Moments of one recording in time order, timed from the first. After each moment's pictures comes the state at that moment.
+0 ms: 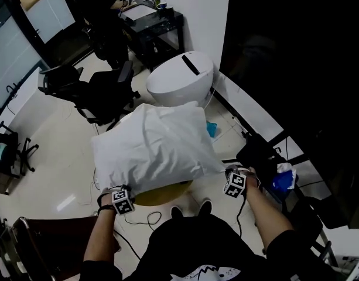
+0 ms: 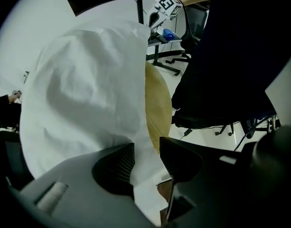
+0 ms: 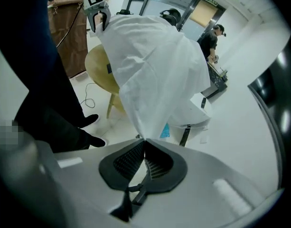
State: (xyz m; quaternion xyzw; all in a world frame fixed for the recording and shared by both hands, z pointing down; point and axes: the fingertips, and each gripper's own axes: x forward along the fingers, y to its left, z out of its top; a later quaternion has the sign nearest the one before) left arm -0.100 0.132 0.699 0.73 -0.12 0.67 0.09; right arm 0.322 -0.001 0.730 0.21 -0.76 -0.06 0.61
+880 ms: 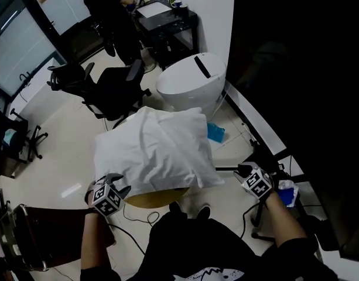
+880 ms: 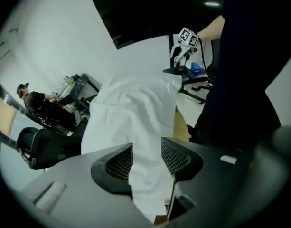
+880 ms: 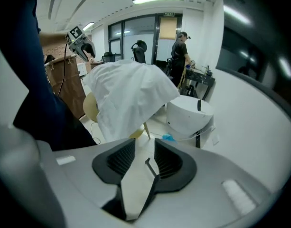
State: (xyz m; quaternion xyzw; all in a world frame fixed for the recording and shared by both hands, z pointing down) left arm -0.049 0.052 0.546 0.76 -0.30 0.58 0.07; right arm 0.371 -0.064 0.652 0.23 -0.87 0.08 0.44
